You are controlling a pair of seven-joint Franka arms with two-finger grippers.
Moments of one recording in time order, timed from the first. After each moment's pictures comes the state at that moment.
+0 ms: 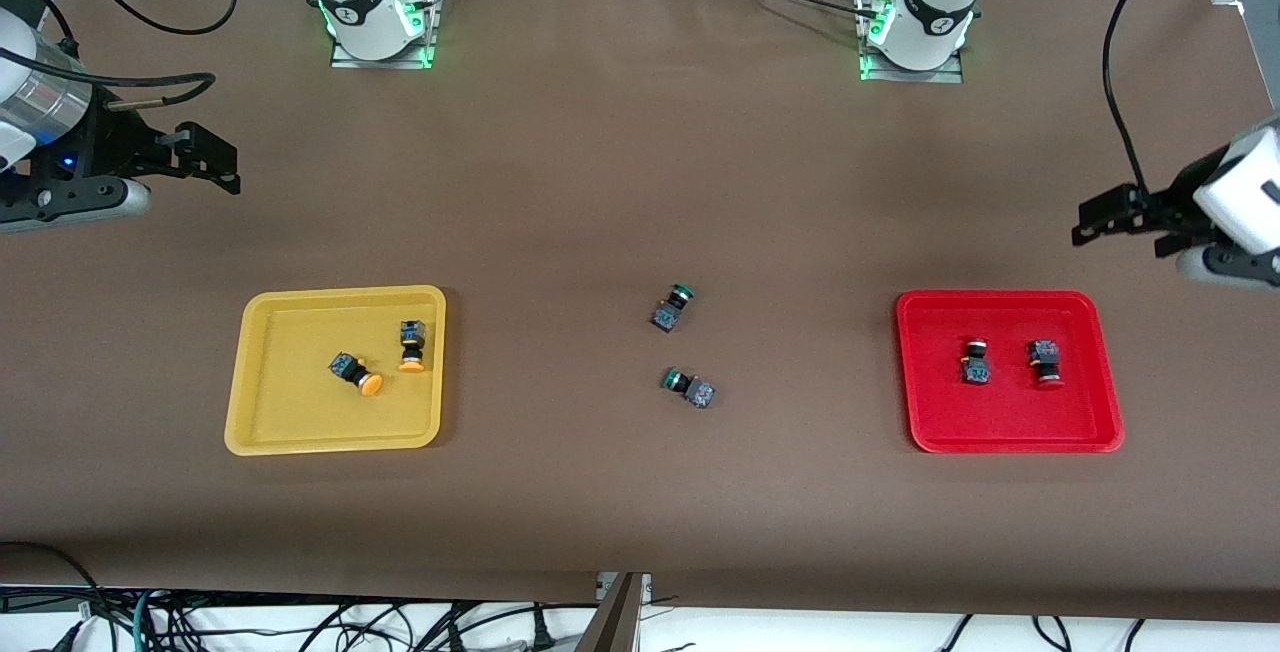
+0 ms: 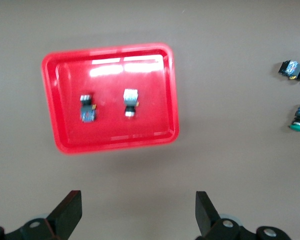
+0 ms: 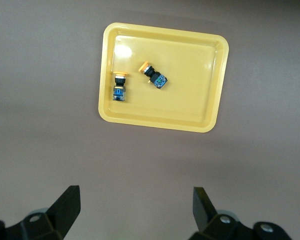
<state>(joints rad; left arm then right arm) 0.07 0.12 -0.04 -1.54 -0.04 1.59 0.08 0.23 0.09 -0.13 -1.51 0.00 1.55 -0.06</state>
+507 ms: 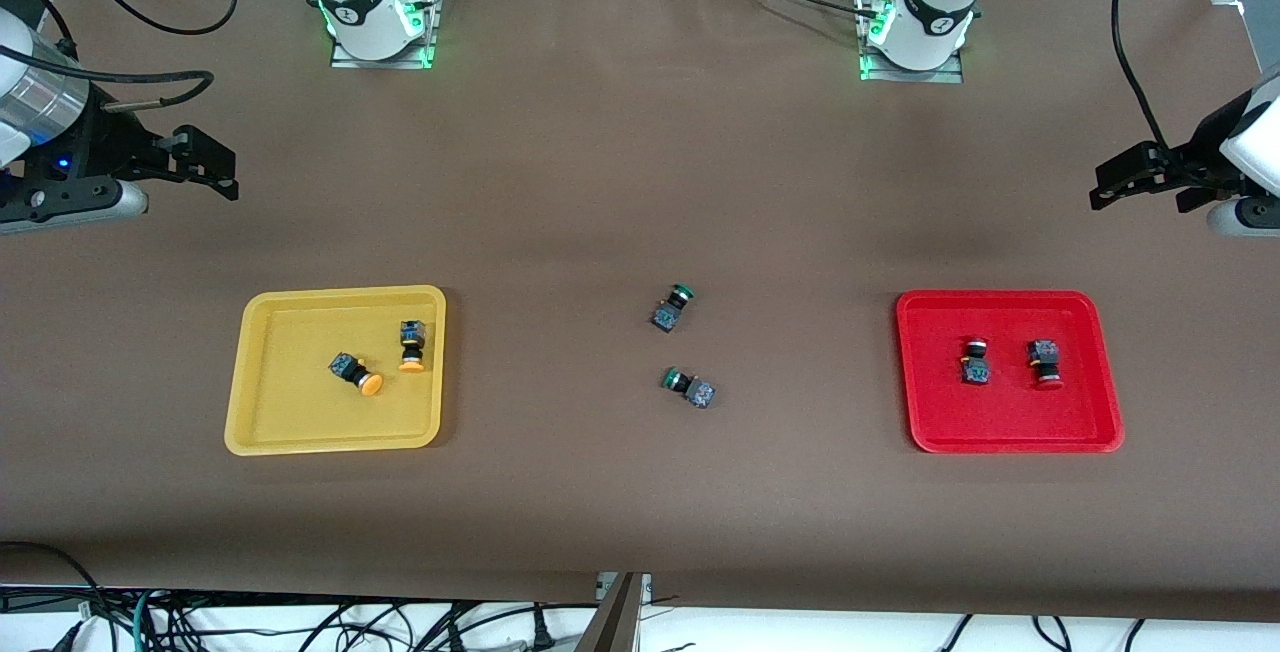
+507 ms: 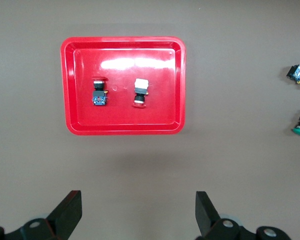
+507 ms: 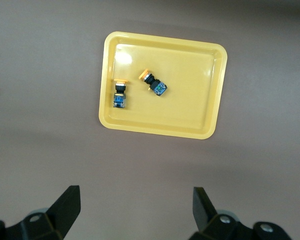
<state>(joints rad) 0.06 0.06 -0.04 -1.56 -0.02 1.56 -0.01 0.23 0.10 -0.12 -1.50 0.01 1.58 -0.06</state>
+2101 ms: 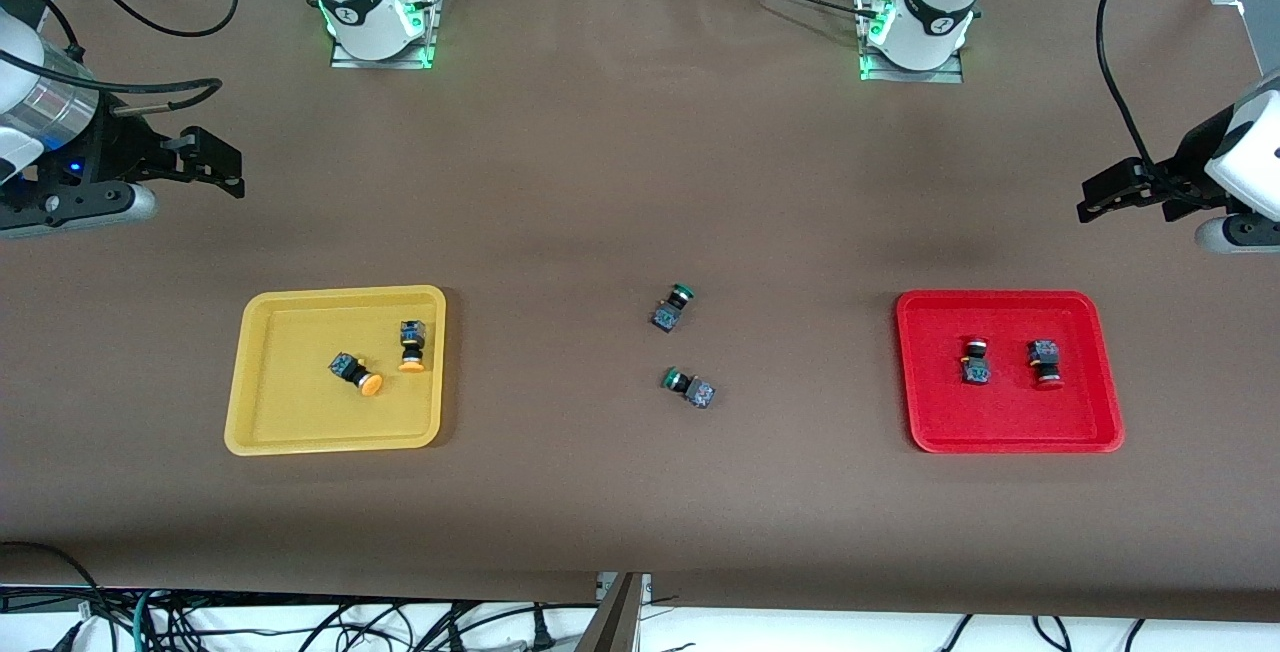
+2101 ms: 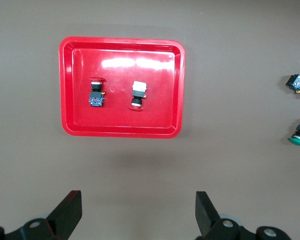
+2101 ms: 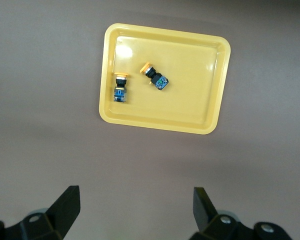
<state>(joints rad) 0.06 0.10 -0.05 -1.53 -0.02 1.57 -0.05 0.23 0.10 -0.12 -1.50 0.00 1.56 -0.06</state>
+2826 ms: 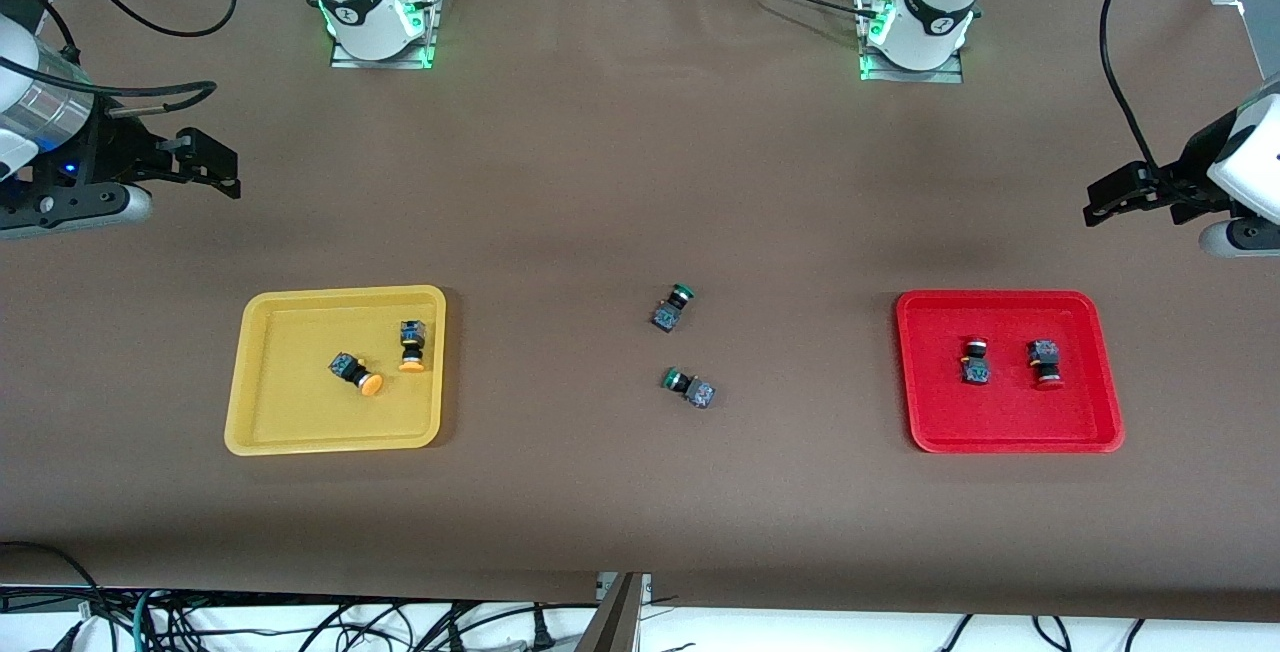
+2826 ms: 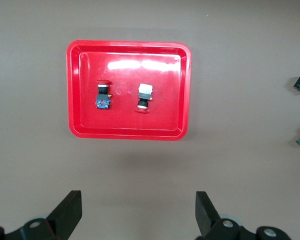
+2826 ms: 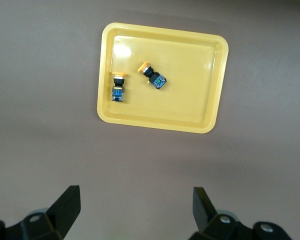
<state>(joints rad) 0.05 0.10 -0.05 -1.52 0.01 1.57 -0.05 0.22 0.10 -0.12 -1.50 0.00 1.56 -0.07</state>
